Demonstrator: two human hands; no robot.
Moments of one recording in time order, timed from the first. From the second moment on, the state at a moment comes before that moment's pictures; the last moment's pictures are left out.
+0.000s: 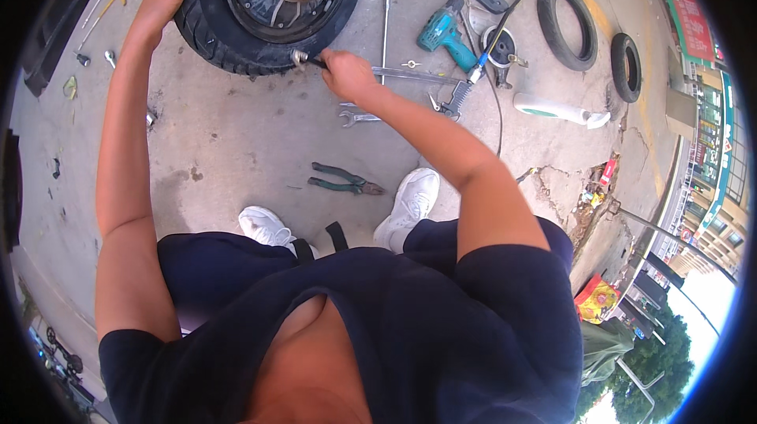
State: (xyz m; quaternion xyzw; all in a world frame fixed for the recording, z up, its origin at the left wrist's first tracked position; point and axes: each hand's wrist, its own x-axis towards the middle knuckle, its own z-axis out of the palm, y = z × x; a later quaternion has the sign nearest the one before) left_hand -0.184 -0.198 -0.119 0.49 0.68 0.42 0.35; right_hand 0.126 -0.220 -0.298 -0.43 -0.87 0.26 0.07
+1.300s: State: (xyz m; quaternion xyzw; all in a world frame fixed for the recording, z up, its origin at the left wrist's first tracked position) left_hand -0.177 -0.198 -0.120 0.51 0.72 0.39 0.26; right_hand 0.070 -0.176 -0.276 -0.68 -0.61 0.35 0.19
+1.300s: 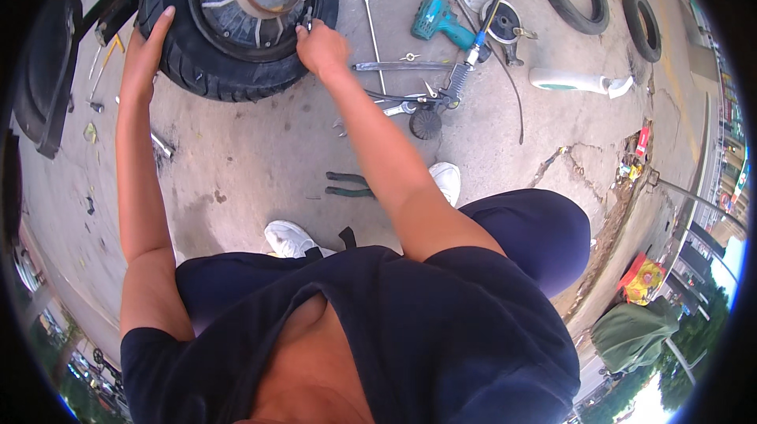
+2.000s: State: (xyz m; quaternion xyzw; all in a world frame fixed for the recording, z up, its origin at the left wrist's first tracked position) left_hand -0.190 -0.197 -0.131 0.51 0.72 0.40 0.25; right_hand 0.068 -0.144 -0.261 -0.61 -0.62 0.48 0.12
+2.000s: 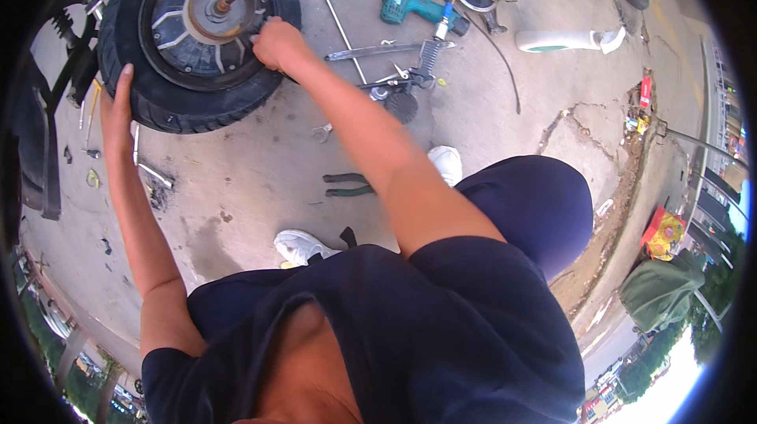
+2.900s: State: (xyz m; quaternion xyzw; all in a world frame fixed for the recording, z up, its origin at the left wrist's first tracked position) left_hand -0.172 -0.200 -0.135 0.43 0.66 0.52 0.32; right_hand 0.348 -0.167 -0.291 -0.10 -0.98 0.07 -0.17
